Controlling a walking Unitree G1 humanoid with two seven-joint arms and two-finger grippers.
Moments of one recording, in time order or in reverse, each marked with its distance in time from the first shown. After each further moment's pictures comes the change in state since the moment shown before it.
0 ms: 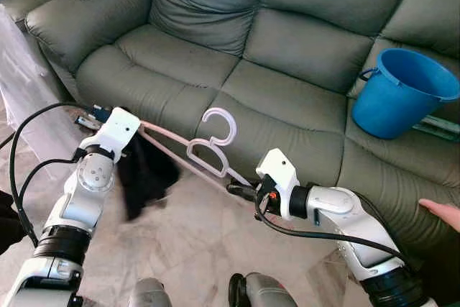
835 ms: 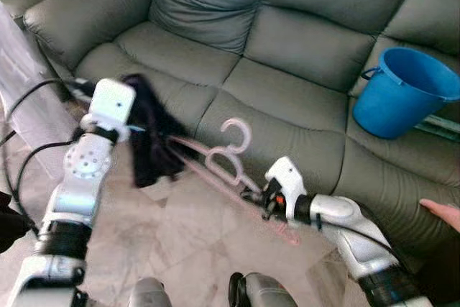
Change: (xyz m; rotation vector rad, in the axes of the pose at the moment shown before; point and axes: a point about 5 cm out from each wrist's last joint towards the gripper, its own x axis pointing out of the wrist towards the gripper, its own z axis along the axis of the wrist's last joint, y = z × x) left arm -0.009 0.014 0.068 -0.339 -0.407 -0.140; right arm 0.000 -0.025 -0.041 0.183 0.085 -0.146
